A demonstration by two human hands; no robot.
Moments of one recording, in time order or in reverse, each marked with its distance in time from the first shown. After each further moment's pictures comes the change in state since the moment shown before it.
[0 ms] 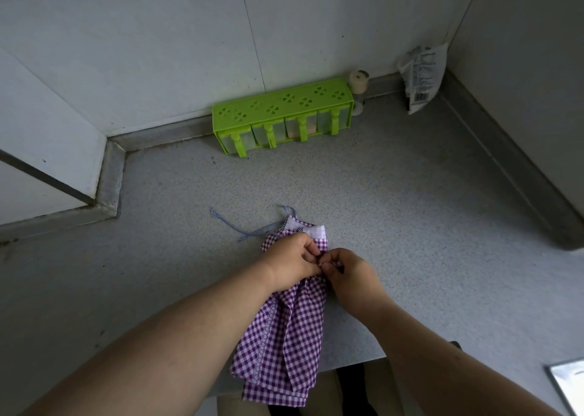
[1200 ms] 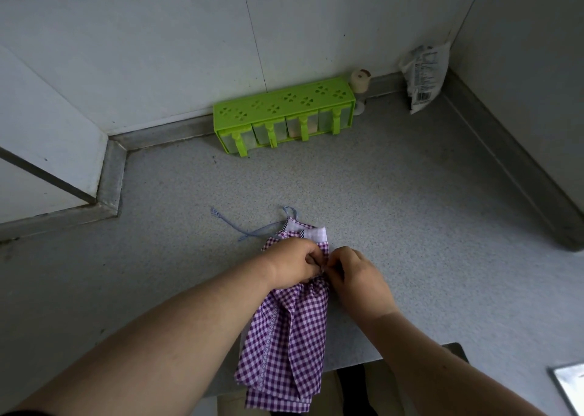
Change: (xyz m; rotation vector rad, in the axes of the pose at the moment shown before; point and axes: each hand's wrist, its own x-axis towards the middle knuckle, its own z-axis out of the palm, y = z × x) left_hand 0.002 0.006 -0.004 0.243 -0.099 0.030; right_hand -0.002 0.016 -0.001 -0.340 0.177 -0.327
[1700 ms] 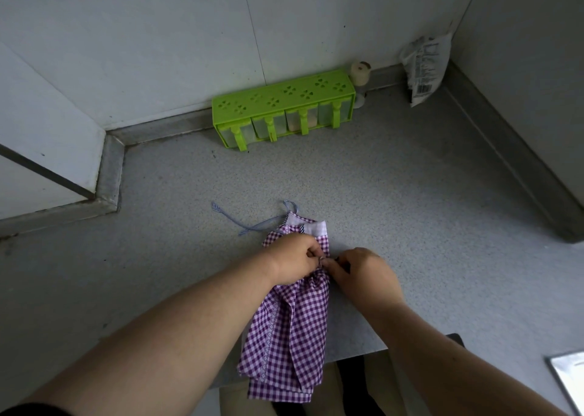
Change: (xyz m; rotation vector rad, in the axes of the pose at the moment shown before) left_hand -0.004 0.002 0.002 0.066 0.012 -0.024; right_hand 0.001 0.006 -0.005 -0.203 -0.056 0.094
